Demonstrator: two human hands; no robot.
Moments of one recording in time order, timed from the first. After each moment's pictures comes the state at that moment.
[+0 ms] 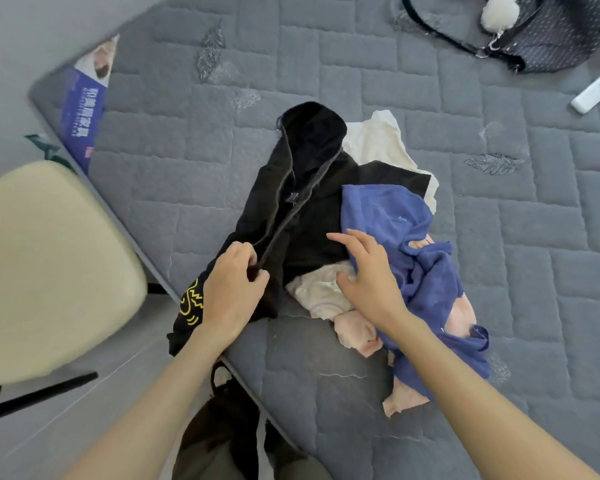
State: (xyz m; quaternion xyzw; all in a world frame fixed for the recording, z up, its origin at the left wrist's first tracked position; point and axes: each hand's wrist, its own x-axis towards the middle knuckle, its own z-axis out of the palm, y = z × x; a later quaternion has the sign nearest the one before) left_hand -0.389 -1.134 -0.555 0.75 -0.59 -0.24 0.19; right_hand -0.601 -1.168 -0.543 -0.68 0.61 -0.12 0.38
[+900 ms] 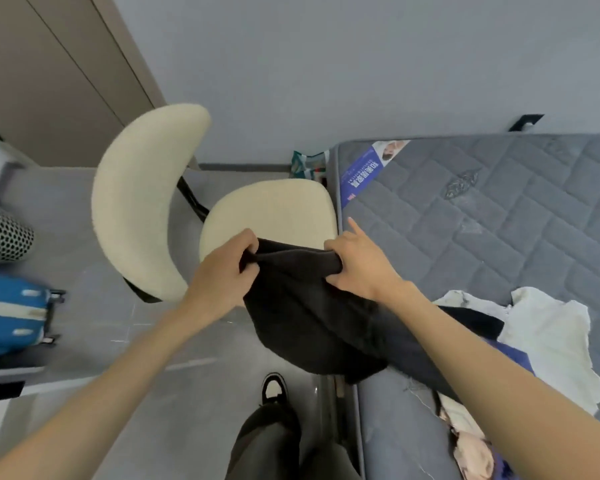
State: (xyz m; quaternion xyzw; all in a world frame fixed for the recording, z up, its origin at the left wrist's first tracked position) left_hand -0.078 -0.939 -0.358 0.84 -0.39 -0.22 0.31; right_hand -0.213 -1.142 -0.386 -0.96 0.13 0.04 0.23
